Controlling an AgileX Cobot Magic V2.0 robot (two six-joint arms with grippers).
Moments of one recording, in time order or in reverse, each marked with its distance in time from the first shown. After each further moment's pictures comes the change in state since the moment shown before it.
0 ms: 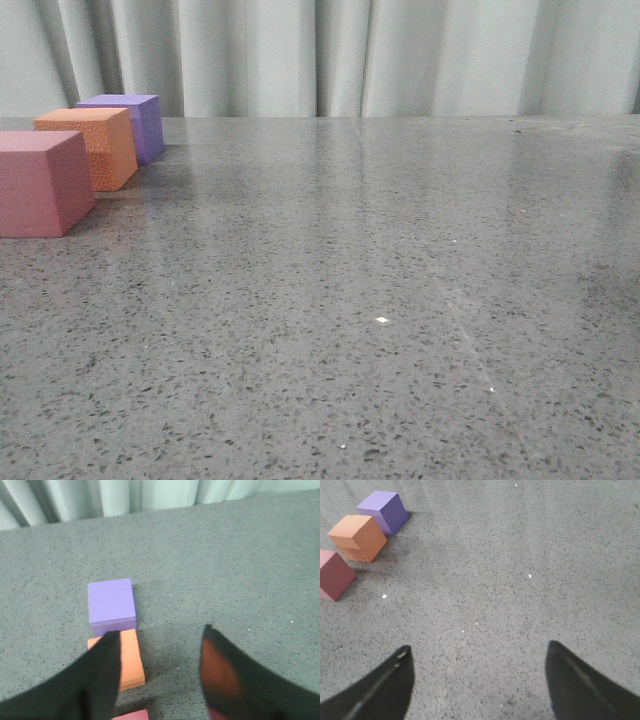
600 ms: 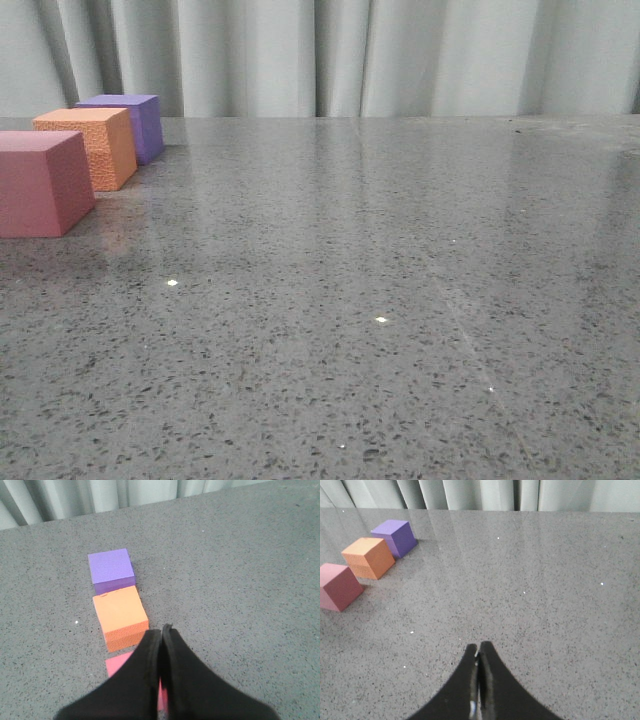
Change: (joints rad) left arm -0.021 -0.428 0.520 0.001 -0.228 0.054; right arm 0.000 -0.204 0.182 -0.037 -0.124 0.000
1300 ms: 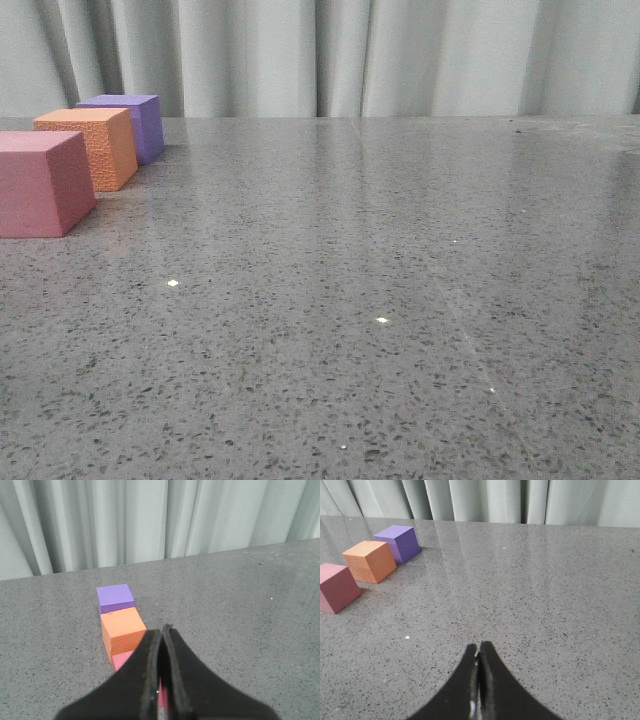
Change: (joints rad) left arm 0.000 -0.459 0.314 0.004 -0.155 0.004; right arm 0.000 0.000 0.181 -0.037 -0.278 0.000
